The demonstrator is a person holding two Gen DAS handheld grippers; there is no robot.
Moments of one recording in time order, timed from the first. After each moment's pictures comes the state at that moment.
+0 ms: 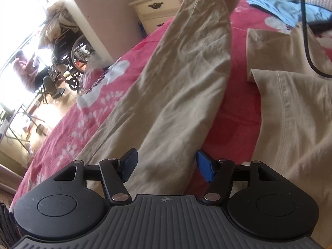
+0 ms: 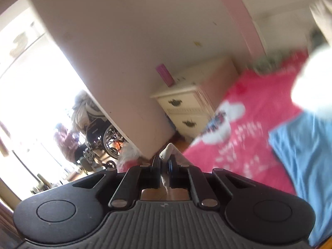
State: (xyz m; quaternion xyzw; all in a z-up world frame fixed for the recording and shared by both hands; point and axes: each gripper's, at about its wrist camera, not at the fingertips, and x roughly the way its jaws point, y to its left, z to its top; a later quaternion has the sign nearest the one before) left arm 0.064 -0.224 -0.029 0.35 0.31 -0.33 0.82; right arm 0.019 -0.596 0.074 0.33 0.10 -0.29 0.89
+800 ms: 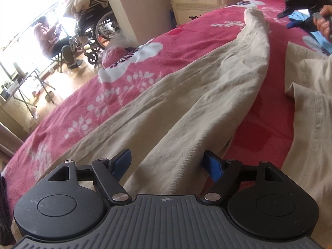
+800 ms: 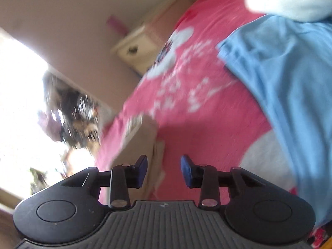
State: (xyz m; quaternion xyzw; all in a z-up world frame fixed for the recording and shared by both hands) left arm 0.096 -0.215 -0.033 0.28 0.36 -0.26 0.85; right arm 0.009 -0.659 -0.069 0.46 0.23 -0.28 0.81
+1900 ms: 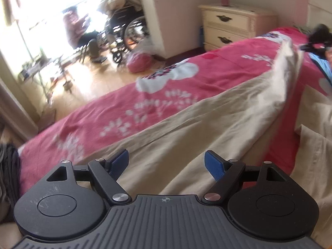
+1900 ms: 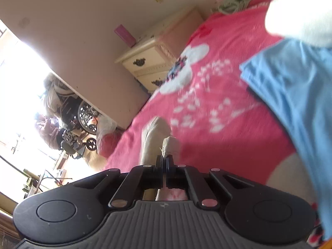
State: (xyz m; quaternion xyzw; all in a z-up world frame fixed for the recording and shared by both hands) left arm 0.102 -0.165 0.021 0.19 0.37 -0.21 0.89; right arm 0.025 -0.661 -0.037 0.44 0.18 -0.30 0.83
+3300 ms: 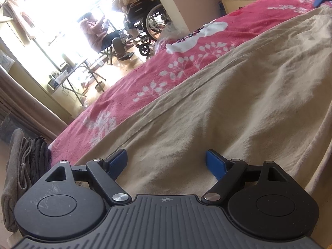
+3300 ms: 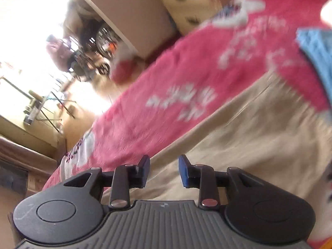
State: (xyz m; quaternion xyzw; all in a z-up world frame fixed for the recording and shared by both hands) left arm 0.098 -0.141 -0.049 0.32 0.33 -0.12 0.88; right arm 0.097 -0.560 -0.027 0.40 0.38 -0.18 0.81
